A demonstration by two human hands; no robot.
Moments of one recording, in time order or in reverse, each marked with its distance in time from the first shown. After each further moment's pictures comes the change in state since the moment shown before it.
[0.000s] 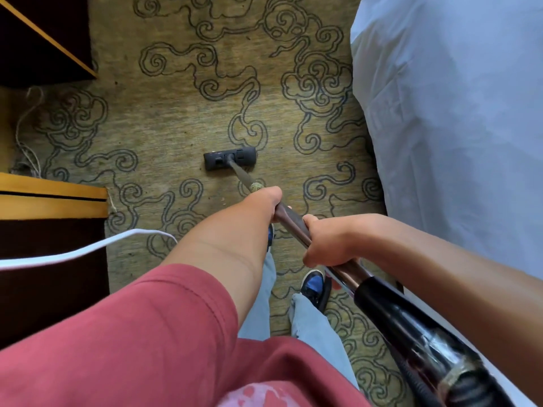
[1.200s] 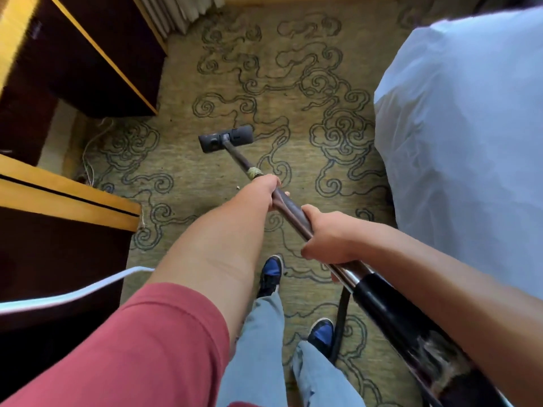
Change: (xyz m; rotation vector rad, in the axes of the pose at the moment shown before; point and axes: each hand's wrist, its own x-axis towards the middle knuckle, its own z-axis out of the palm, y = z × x) left_hand -0.072 0.056 -0.041 -0.333 0.072 0.218; right_hand -0.017 0.007 -0.016 0.098 0.366 -0.181
